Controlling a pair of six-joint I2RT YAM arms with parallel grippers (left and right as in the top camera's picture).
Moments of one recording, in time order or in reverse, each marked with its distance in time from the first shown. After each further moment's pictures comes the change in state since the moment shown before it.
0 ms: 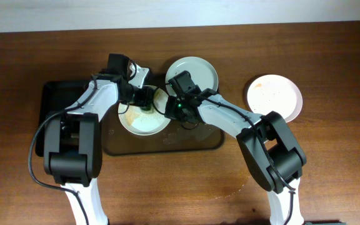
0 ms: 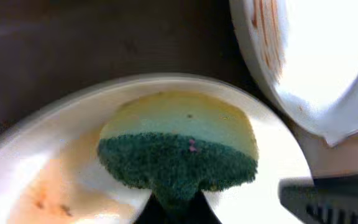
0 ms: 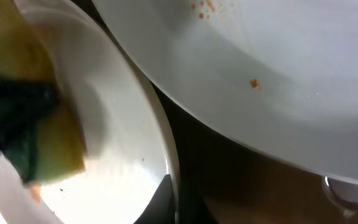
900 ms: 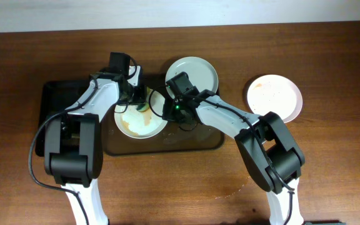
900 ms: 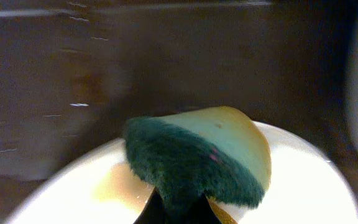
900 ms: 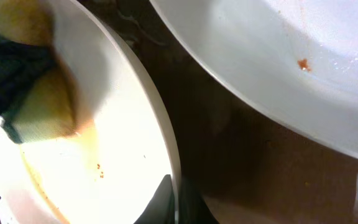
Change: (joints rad) left arm -0.008 0.001 0.018 -0.024 -0.252 -0.238; right arm 0.010 0.004 0.000 0.008 -0.041 -0.026
